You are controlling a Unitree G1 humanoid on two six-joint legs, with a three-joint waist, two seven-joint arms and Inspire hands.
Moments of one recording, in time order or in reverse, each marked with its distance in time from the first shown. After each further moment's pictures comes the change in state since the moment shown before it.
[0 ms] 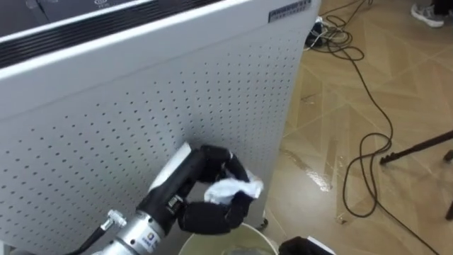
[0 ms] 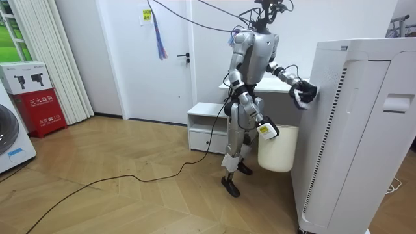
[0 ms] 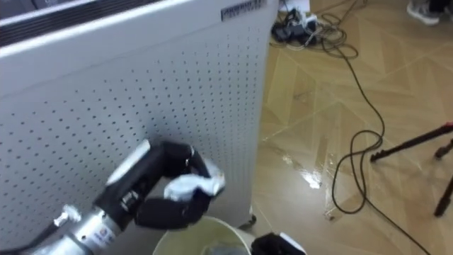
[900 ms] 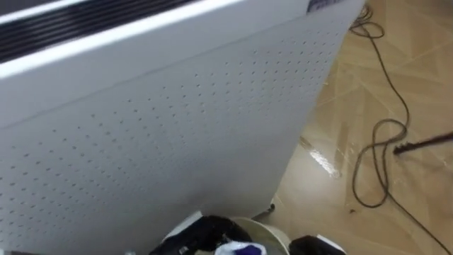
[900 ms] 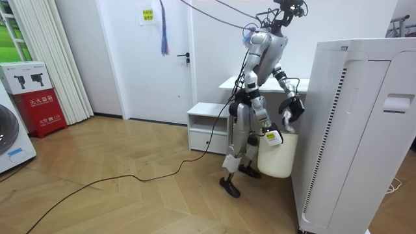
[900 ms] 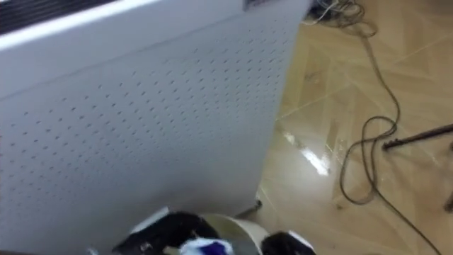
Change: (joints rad) left arm -0.021 -0.007 -0.128 0.234 0.019 0.035 -0.158; right arm -0.076 -0.012 0.018 0.132 0.055 0.013 -0.016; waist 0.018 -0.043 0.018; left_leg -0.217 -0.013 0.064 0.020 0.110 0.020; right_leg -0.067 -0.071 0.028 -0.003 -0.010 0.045
